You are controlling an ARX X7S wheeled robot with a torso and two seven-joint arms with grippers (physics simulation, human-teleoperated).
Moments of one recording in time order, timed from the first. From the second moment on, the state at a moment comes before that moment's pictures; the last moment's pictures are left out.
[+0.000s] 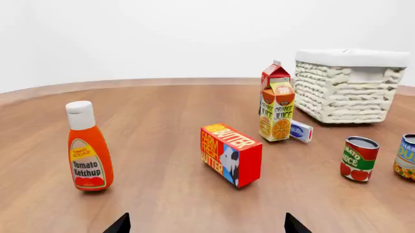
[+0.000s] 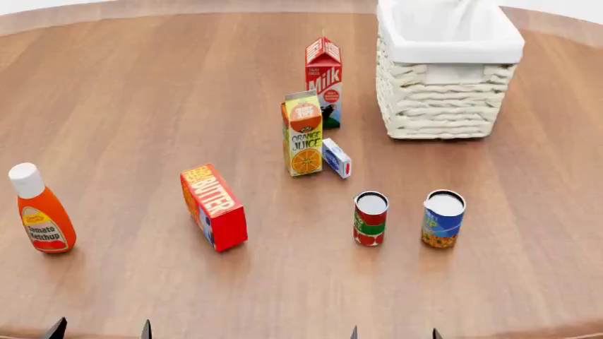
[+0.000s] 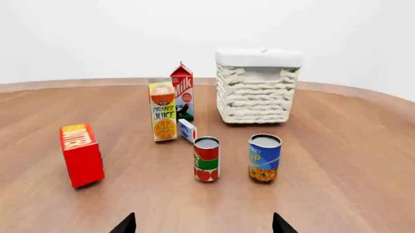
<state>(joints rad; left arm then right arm) 0.00 0.00 0.00 0.00 0.00 0.00 0.00 0.00 0.00 0.00 0.00 0.00 0.00 0.00</state>
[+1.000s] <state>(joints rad) -0.10 -0.19 0.13 0.76 0.18 -0.24 -0.09 0.13 0.17 -0.02 -0.70 0.15 0.32 0.20</state>
